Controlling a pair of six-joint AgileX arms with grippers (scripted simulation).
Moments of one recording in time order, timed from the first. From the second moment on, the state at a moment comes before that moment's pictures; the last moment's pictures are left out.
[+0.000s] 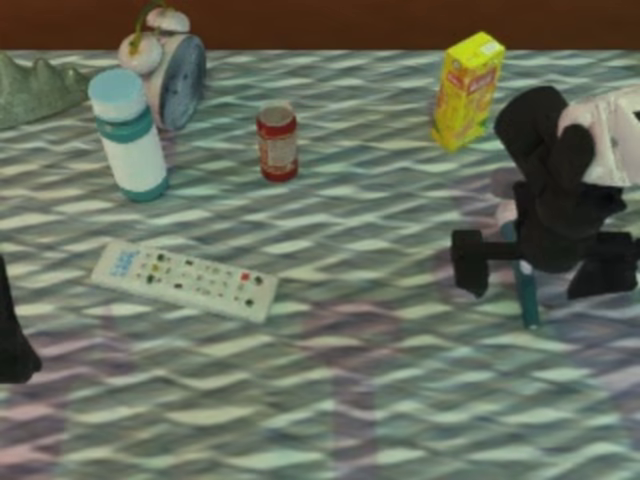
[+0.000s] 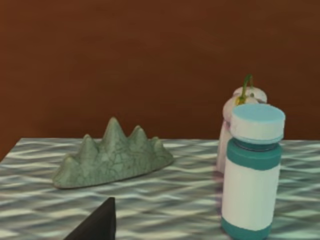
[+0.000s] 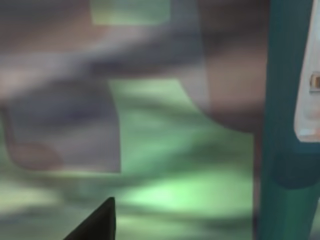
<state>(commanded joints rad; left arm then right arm) 0.00 0.00 0.00 0.00 0.00 0.00 0.35 2.03 1.24 -0.69 0.04 0.38</state>
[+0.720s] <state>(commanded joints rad) 0.00 0.00 0.00 0.00 0.00 0.00 0.35 2.13 1.19 -0.55 0.04 0.38</state>
